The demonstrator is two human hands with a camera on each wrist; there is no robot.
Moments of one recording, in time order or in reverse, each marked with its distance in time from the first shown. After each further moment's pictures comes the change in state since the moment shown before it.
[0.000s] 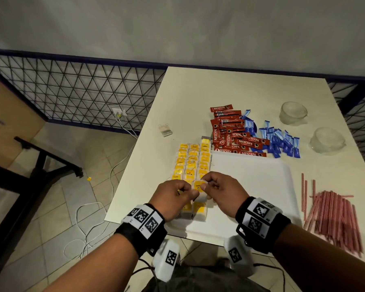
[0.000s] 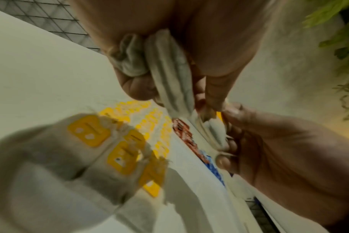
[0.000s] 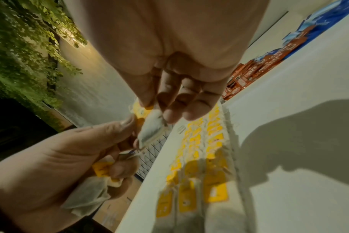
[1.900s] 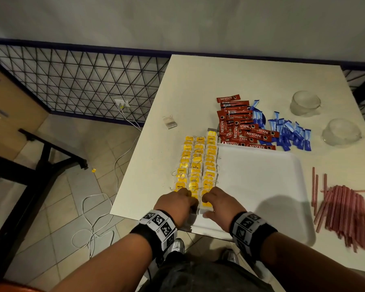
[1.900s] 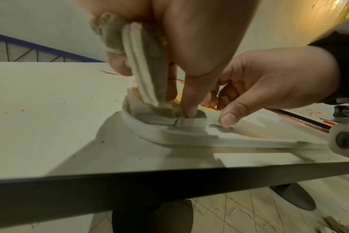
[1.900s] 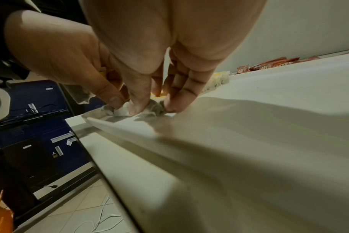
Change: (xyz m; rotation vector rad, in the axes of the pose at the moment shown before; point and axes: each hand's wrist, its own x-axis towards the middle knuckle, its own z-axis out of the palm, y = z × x) left_hand -0.004 -0.034 0.019 0.902 -0.273 0.187; right_hand 0.000 0.049 0.044 -0.649 -0.269 -0.072
